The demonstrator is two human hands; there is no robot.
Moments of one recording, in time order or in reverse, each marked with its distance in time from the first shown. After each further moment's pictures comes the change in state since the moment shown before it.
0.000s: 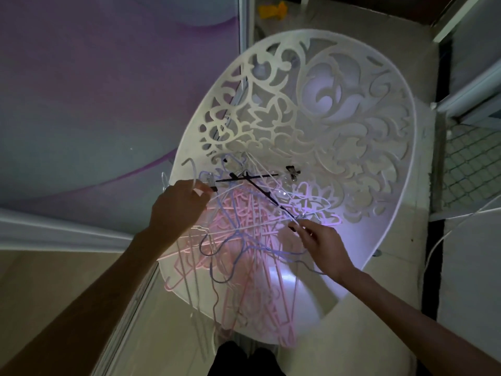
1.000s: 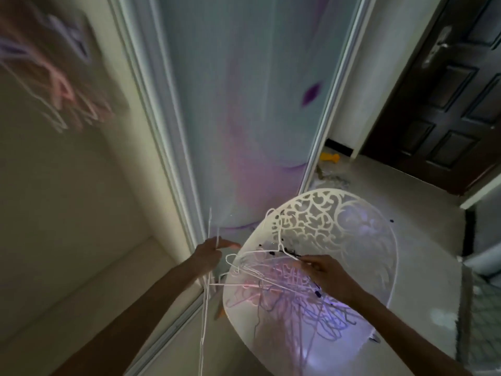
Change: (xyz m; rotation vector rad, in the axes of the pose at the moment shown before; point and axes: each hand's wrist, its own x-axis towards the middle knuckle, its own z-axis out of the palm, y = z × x) left_hand -0.224 -0.031 -0.181 -0.517 -0.056 0.016; right_hand -0.116 -0.249 -0.129 -0.021 -0.293 -0.305
